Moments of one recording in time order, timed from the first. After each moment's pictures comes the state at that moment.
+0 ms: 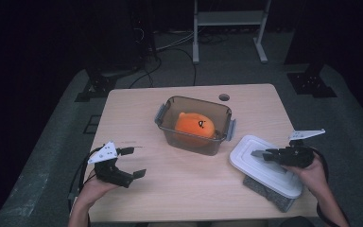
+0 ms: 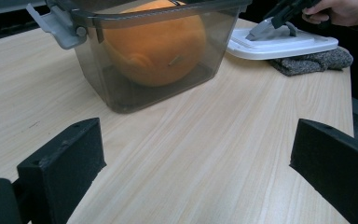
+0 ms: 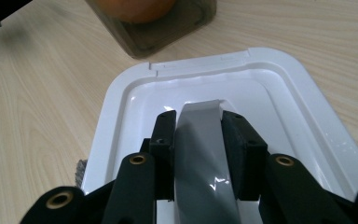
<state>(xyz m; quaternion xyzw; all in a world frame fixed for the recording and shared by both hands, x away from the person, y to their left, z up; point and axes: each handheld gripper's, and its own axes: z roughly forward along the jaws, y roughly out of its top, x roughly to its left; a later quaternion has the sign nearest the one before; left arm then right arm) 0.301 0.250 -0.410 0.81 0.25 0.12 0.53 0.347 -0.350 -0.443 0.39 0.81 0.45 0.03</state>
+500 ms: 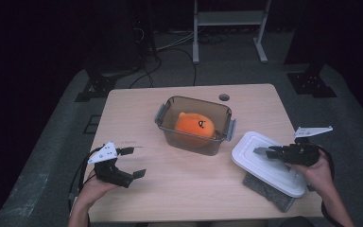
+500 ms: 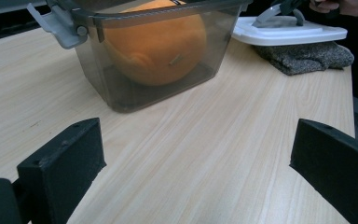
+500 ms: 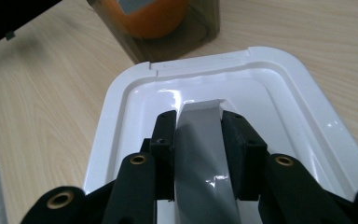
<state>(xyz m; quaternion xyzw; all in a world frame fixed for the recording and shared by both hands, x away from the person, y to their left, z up) 0.301 0.249 -0.410 0.81 0.25 0.12 0.52 0.340 -0.355 -0.422 0.38 0.80 0.46 0.04</state>
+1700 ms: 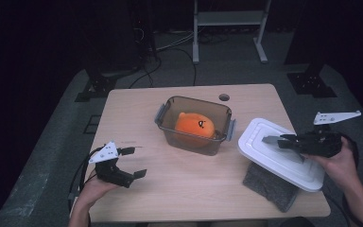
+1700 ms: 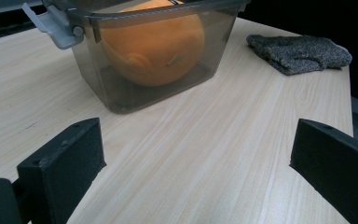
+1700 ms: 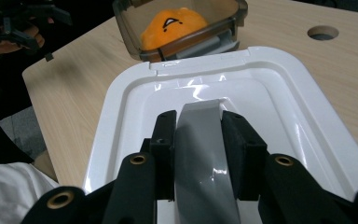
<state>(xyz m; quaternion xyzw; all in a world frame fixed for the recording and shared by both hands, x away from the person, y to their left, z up) 0.302 0.248 -0.411 0.81 0.25 0.12 0.52 0.321 -0.362 -0.338 0.35 0.80 0.48 0.05</state>
